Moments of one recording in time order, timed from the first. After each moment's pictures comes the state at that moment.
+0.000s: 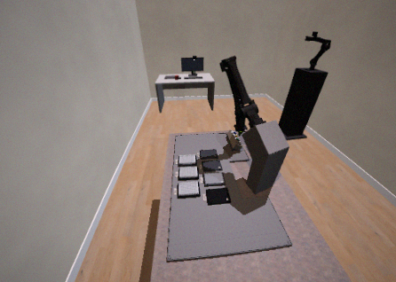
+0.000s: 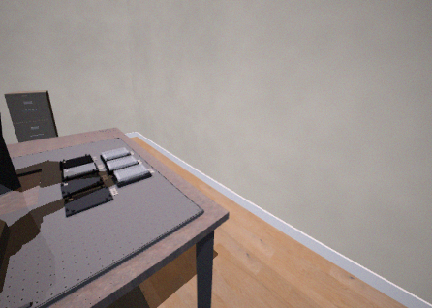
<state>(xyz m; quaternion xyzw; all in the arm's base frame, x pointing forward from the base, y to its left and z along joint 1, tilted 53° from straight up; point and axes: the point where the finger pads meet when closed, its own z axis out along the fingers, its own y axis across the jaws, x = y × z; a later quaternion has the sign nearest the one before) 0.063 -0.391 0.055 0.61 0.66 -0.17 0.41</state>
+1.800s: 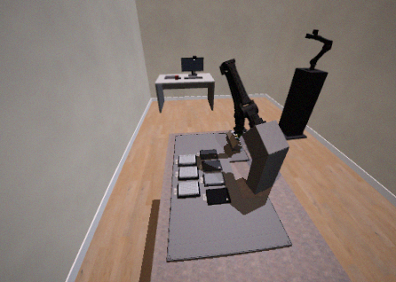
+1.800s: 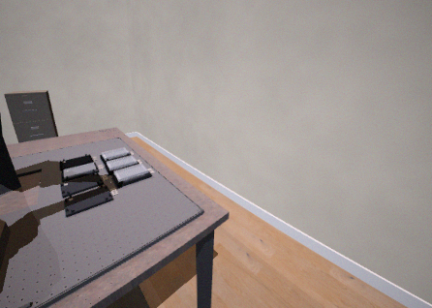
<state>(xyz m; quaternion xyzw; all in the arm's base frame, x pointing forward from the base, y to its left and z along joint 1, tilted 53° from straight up) 0.073 -0.409 0.040 0.61 0.66 -0.17 0.41</state>
